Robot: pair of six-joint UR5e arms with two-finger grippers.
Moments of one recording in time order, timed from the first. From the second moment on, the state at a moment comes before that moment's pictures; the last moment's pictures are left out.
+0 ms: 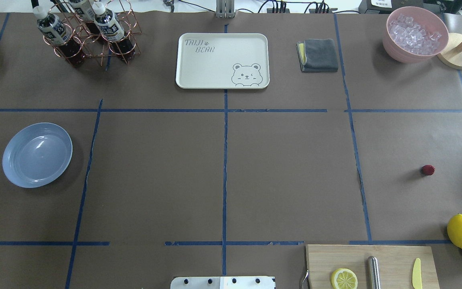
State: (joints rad) left arm -1.56 -1.49 -1.73 -1.70 -2.40 0.13; right arm 1.48 -1.72 1.78 -1.44 2.29 0.05
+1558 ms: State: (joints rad) left arm -1.32 -1.53 -1.57 -2.48 -2.32 -0.32; right arm 1.48 -1.56 1.75 -1.44 2.30 0.17
